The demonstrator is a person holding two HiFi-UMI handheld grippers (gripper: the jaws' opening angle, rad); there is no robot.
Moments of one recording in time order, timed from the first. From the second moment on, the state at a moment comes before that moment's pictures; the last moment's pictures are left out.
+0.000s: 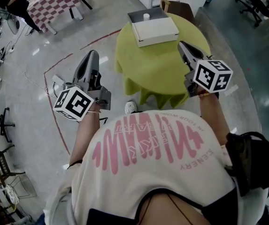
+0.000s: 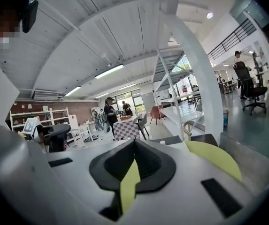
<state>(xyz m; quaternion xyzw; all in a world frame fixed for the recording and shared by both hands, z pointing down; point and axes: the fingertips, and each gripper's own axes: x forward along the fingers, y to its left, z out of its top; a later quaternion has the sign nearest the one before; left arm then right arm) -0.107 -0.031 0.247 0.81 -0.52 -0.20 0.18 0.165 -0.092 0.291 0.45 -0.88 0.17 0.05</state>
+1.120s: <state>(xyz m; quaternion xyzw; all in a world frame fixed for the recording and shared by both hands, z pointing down) -0.198 -0.221 0.245 0.84 -0.46 -0.19 0.20 0.076 -0.246 0.278 0.49 -0.85 0.17 0.01</state>
